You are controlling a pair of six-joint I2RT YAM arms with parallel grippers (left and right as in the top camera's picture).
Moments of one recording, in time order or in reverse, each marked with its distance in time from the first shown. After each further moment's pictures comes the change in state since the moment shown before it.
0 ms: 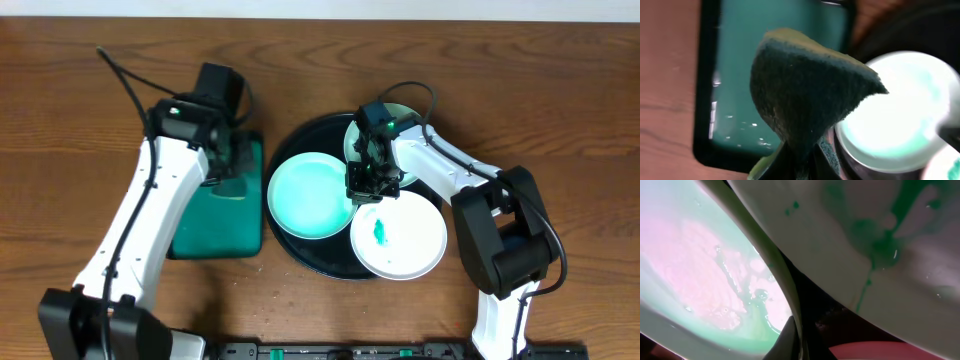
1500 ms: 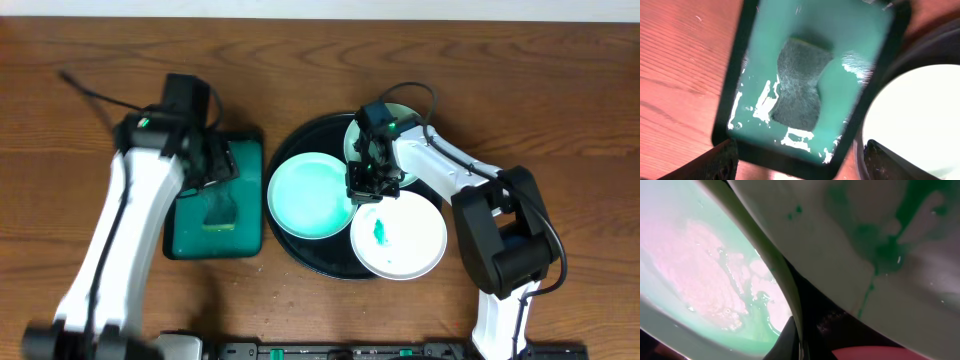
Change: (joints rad) left arm 0.111 -0.098 -0.082 -0.001 0.005 -0.012; right arm -0.006 0.000 -0.010 0.030 -0.027 -0.004
